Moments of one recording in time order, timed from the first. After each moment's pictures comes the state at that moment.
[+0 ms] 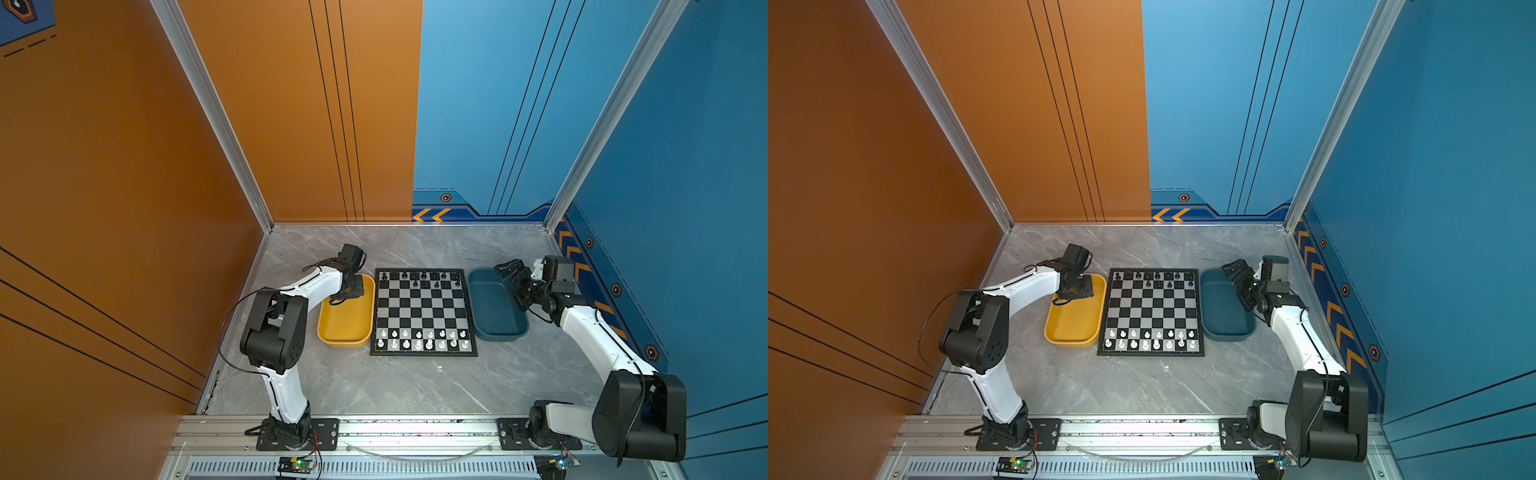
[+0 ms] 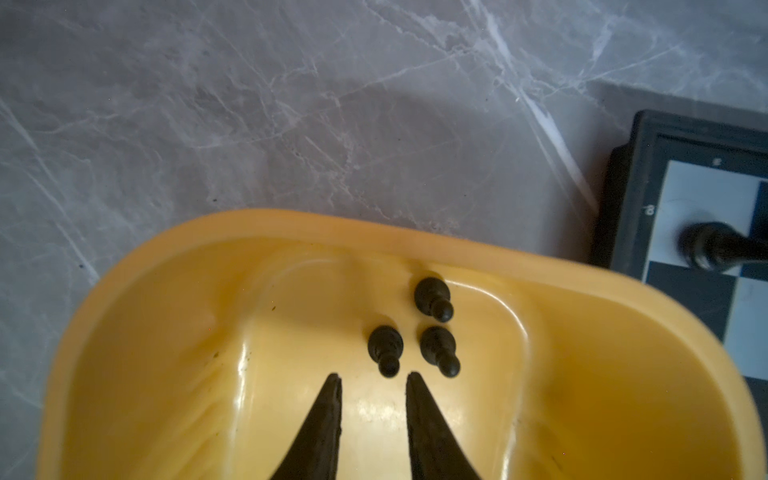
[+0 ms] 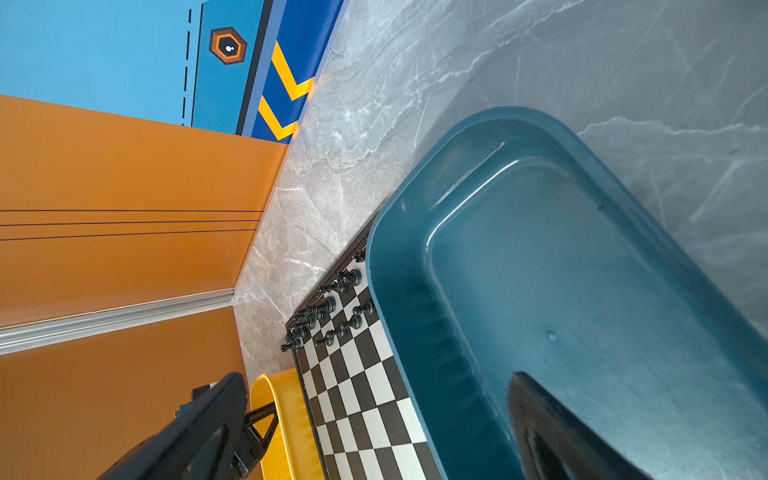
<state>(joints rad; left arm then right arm) -0.29 1.83 1.23 -0.57 -0.17 -0.45 -0.08 1.28 0.83 -0.25 -0.41 0.93</state>
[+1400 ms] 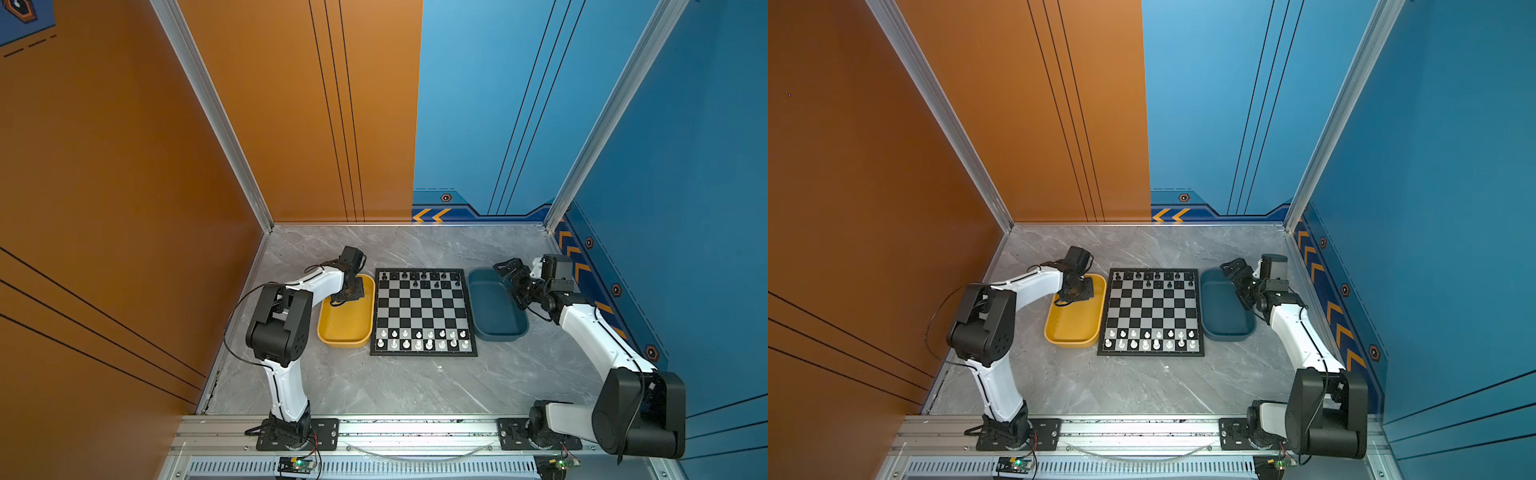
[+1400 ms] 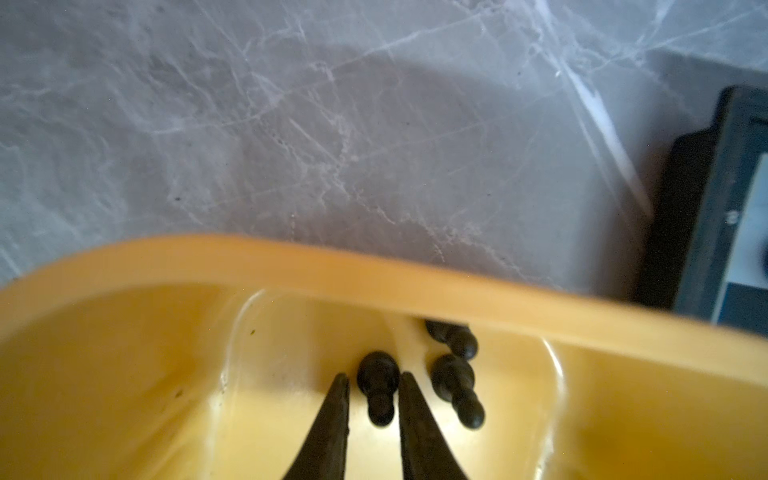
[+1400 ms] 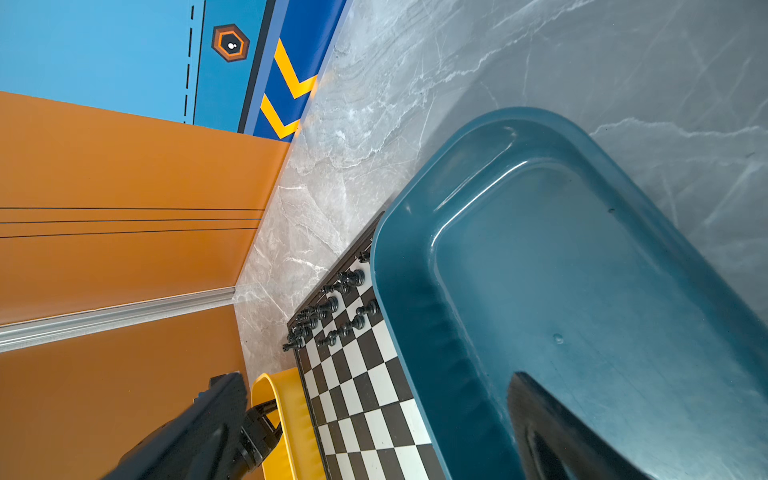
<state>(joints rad) -0.28 1.89 1.23 -0.55 -0.15 -0.45 -0.07 1.30 0.85 -0.25 -0.41 0.93</state>
